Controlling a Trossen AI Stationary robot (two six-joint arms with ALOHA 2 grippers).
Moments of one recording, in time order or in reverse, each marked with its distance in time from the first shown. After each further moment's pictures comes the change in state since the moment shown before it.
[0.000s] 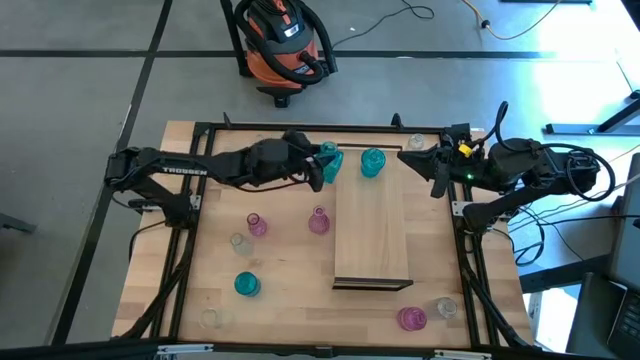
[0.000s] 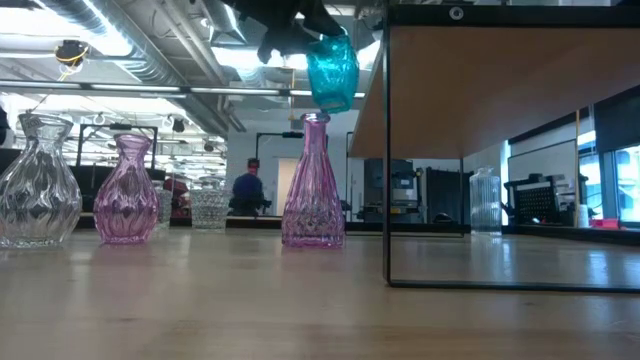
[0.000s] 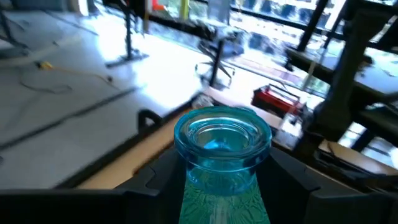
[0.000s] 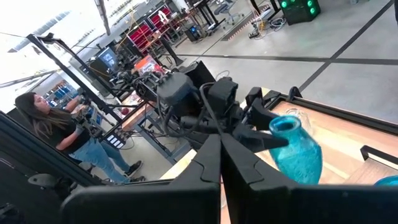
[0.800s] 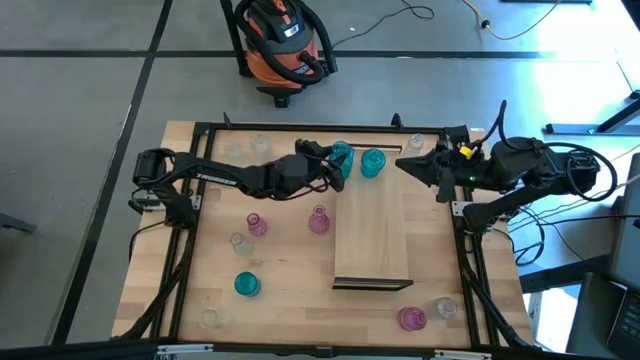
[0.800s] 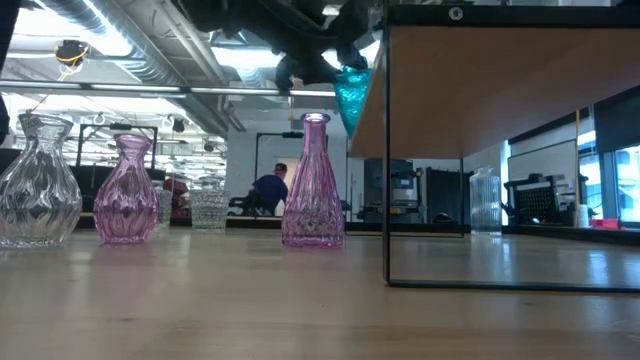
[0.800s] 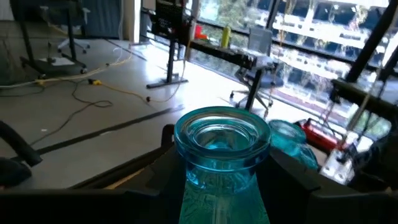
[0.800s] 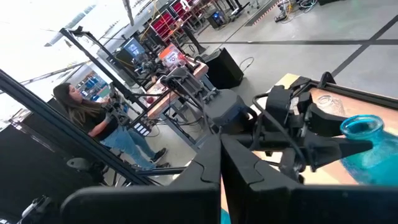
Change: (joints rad) left arm -0.046 0.245 0.001 0.337 -0.239 -0.014; right arm 0.000 0.000 0.000 0.035 -0.123 0.022
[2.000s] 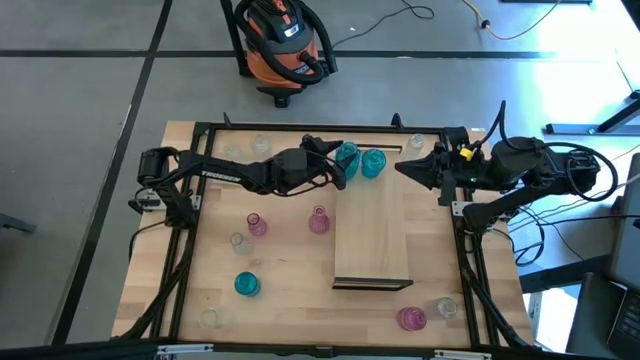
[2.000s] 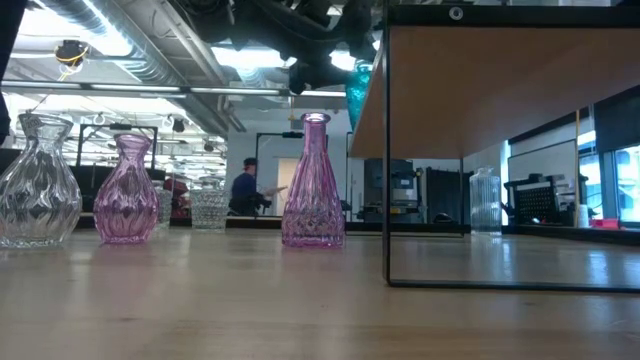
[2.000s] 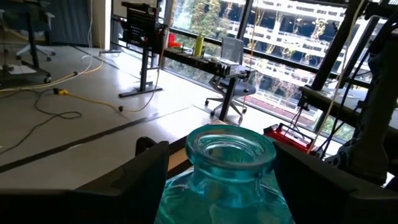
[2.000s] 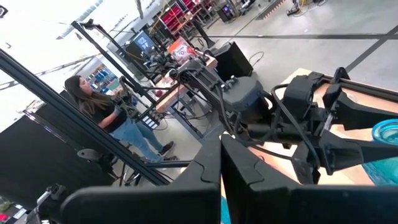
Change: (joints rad) left arm 0.050 0.024 -0.001 0.092 0.159 0.032; right arm 0.000 0.000 0.000 0.011 -0.042 -0.009
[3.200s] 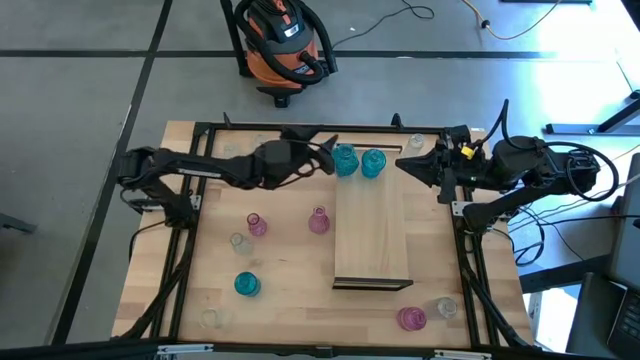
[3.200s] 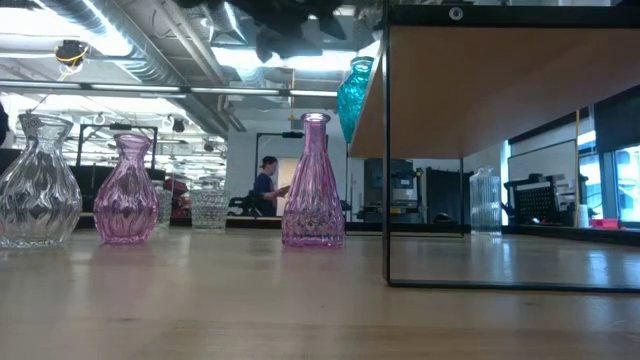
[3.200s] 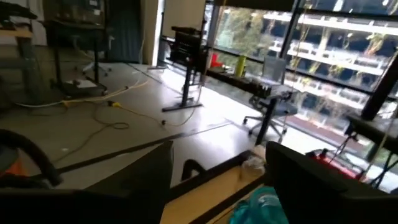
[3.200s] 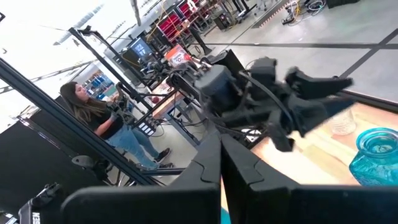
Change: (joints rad) left arm -0.007 -0.186 0.000 -0.190 -0.216 0.022; right arm 0.000 0.000 0.000 0.015 0.031 -0.018
